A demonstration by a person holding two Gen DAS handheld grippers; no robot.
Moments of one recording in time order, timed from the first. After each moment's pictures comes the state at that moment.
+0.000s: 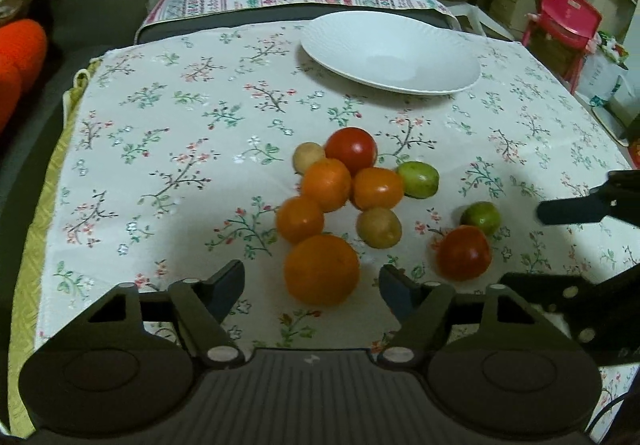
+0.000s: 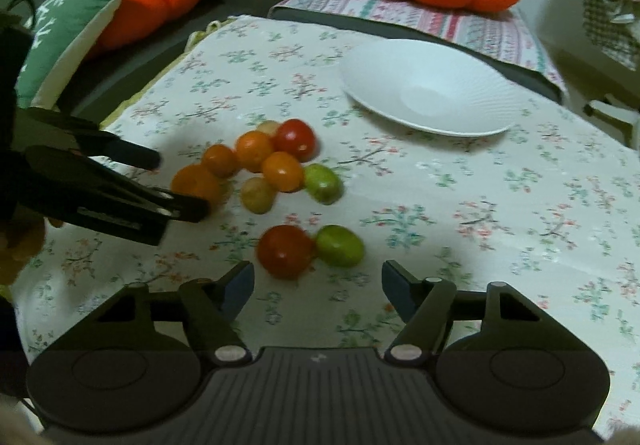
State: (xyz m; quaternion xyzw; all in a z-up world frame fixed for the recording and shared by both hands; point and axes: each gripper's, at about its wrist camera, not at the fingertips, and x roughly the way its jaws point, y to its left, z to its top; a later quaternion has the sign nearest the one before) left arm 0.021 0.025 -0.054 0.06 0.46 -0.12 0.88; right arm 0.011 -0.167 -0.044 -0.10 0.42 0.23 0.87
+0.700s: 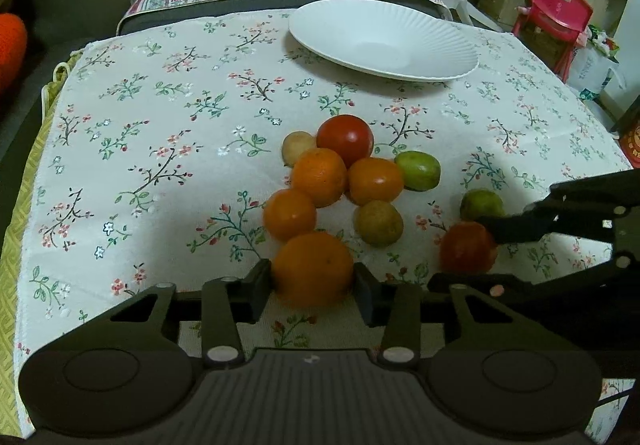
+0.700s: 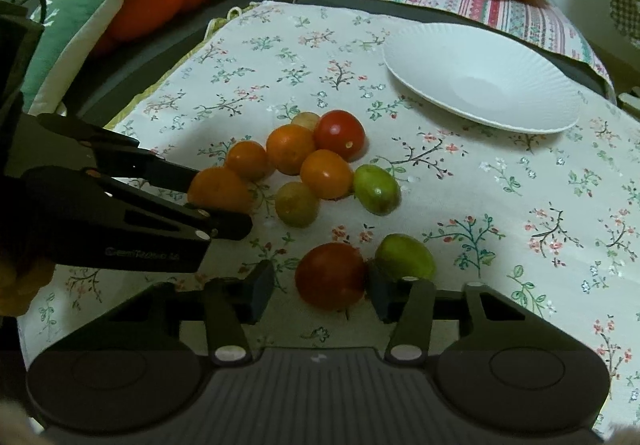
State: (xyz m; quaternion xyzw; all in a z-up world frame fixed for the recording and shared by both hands) left arm 0.031 0.026 -0.069 0.06 0.46 -0.14 0.87; right arm 0.030 -0.137 -0.064 -0.08 0.43 0.26 0.86
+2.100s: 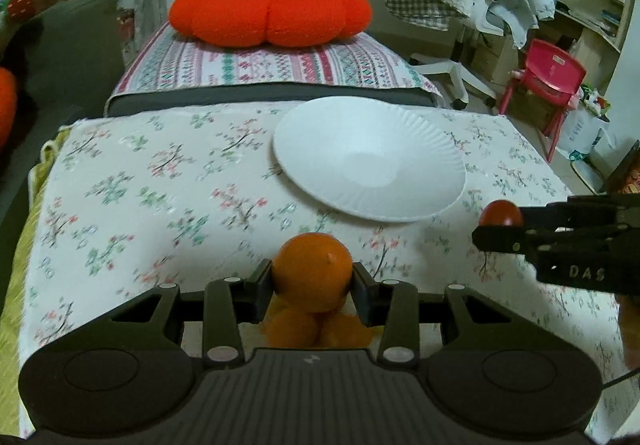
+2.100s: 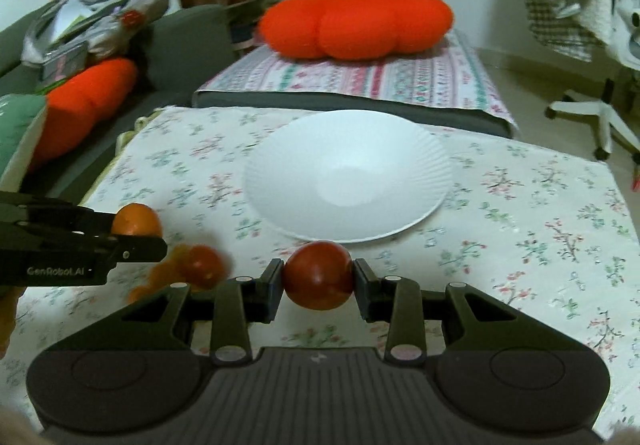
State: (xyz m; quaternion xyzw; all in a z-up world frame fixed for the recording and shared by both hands) left arm 0.082 0.000 -0.021 0.02 0.39 -0.15 0.91; right arm 0.083 -0.203 -0.015 -0.01 0.36 0.14 0.92
